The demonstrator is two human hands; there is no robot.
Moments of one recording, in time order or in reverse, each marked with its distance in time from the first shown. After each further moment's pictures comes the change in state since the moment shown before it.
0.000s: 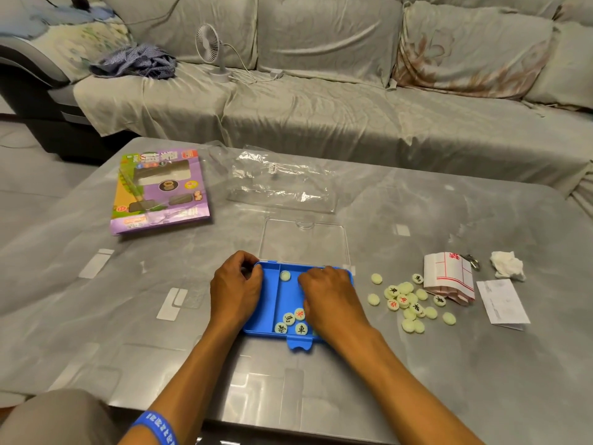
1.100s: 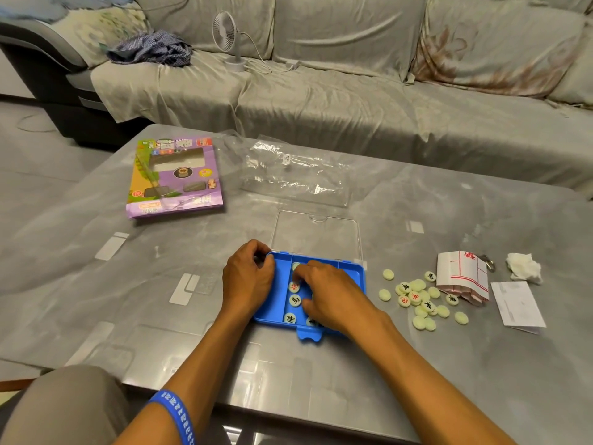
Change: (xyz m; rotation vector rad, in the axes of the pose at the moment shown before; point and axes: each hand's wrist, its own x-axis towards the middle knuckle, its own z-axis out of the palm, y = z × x) left_hand 0.002 -0.001 -0.002 0.023 0.007 0.007; right_hand 0.013 -0.011 -0.010 0.144 -0.248 -0.035
